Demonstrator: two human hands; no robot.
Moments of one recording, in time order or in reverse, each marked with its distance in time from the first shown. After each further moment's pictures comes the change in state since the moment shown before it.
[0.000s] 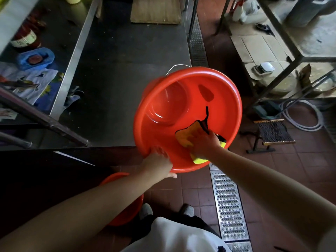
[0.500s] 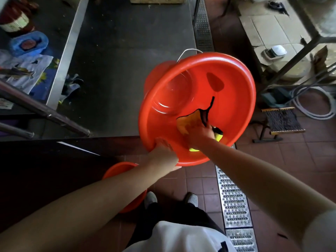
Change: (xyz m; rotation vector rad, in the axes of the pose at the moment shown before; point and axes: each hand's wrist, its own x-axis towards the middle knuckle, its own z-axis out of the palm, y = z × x) left_hand -0.005 0.008 -0.005 0.133 -0.112 0.025; right_hand 0.033 -0.034 0.013 0.213 -0.080 0.142
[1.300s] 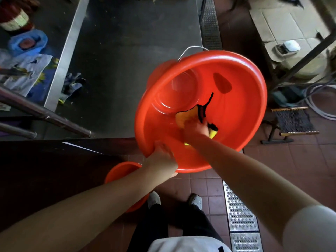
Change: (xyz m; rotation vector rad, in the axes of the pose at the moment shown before) left_hand 0.005 -0.002 0.012 -0.015 0.014 -0.048; right_hand 0.051 -0.019 0.003 0.124 0.096 0.026
